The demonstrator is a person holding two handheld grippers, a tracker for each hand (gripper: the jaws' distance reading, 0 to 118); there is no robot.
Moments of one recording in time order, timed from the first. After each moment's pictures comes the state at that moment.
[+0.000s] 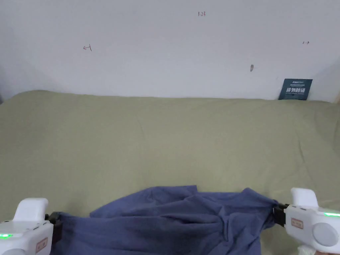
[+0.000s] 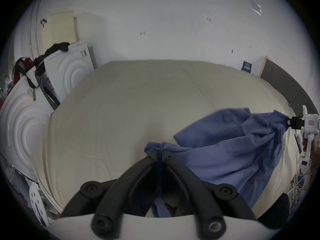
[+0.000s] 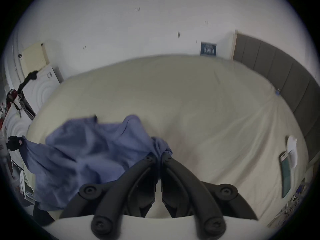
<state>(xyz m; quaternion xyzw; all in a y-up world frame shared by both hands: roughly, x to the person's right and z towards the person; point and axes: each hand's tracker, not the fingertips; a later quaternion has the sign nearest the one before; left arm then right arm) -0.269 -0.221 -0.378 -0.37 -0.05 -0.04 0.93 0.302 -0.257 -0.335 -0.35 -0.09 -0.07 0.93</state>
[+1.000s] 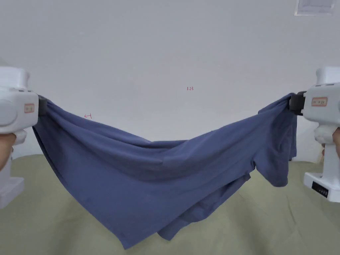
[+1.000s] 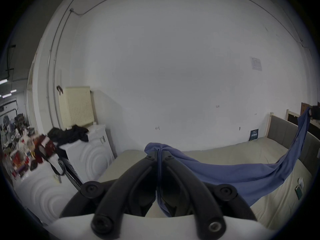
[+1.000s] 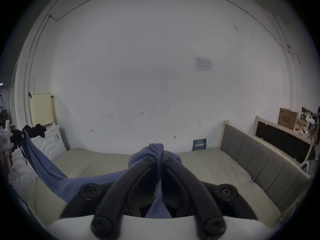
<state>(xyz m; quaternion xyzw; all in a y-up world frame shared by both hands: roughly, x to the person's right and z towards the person) -0.268 0.078 -0.506 -0.11 0.00 -0.05 0.99 0.294 0.102 -0.391 -0.09 -0.13 -0.04 0.99</state>
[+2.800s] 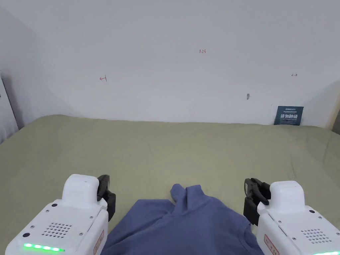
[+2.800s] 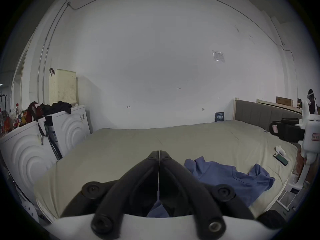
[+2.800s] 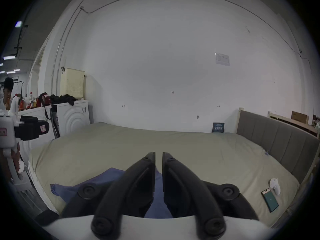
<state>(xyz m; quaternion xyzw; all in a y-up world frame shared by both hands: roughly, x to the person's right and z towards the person) -0.212 -0.126 -0.254 -0.09 -0.10 -0.04 0.99 0.131 -0.134 -0.193 -0.07 -0.03 0.01 1.00</state>
